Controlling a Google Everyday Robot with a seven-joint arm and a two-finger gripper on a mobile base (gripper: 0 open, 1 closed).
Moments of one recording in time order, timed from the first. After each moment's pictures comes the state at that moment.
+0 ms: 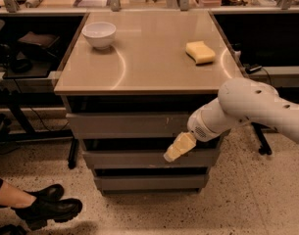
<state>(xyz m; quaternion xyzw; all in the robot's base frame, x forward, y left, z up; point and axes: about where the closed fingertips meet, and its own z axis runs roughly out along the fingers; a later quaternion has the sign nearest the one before) 0.533 -0.105 0.690 -0.44 0.86 0.15 0.23</state>
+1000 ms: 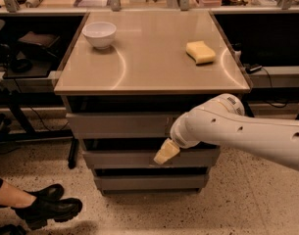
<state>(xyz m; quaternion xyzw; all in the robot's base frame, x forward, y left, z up) 0.559 -0.088 0.653 -0.46 0.85 0.01 0.26</state>
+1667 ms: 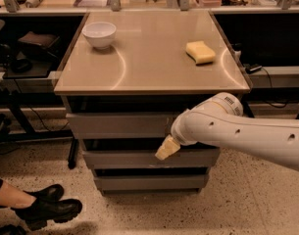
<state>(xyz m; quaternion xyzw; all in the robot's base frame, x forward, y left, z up) 0.572 -0.092 0.655 -0.46 0.84 -0.01 0.28</state>
